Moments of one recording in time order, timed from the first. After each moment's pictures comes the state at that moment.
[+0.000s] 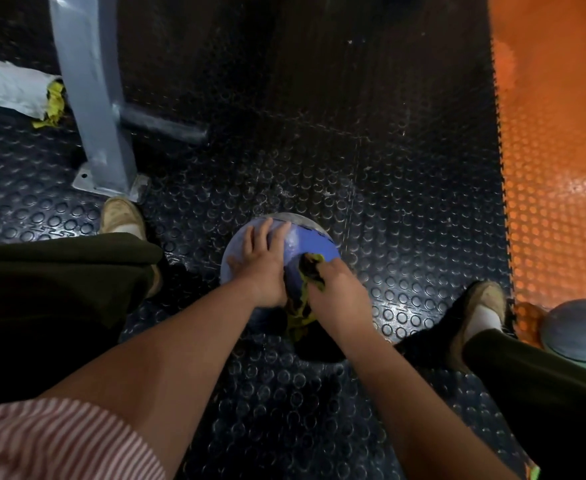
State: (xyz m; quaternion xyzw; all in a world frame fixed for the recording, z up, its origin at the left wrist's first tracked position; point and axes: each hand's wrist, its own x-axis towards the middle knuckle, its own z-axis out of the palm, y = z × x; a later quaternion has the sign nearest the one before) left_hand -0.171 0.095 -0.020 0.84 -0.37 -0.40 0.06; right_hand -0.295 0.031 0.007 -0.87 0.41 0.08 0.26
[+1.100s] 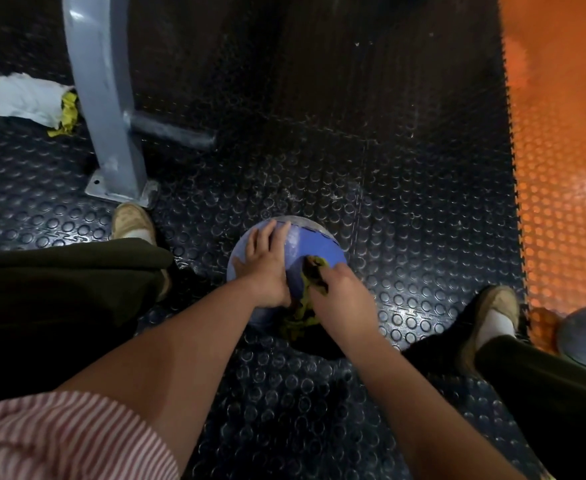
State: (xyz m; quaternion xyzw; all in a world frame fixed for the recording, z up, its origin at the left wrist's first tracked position) left_hand -0.162 0.095 -0.024 0.84 -0.36 -0.40 0.07; right_hand -0.290 0.032 0.011 -0.88 0.39 0.08 0.26
